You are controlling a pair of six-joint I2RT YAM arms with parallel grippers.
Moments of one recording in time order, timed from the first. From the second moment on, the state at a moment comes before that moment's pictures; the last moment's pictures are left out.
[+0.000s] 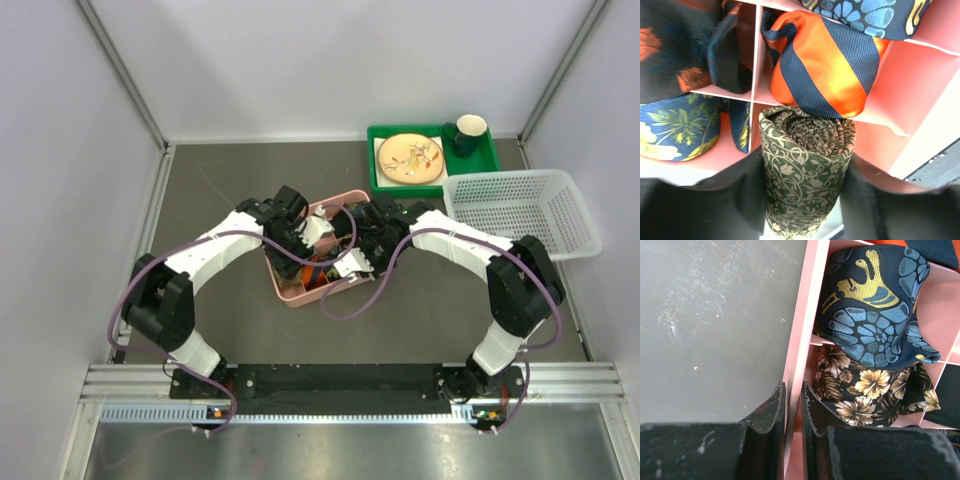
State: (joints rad) left arm -0.57 1.60 1.22 -0.92 0.14 0.39; right arm 0.65 1.68 1.20 -0.84 -0.49 -1.49
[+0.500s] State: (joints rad) left arm -0.57 1.59 1.11 -0.81 0.17 0.39; right arm 0.65 1.68 1.20 -0.84 -0.49 -1.48
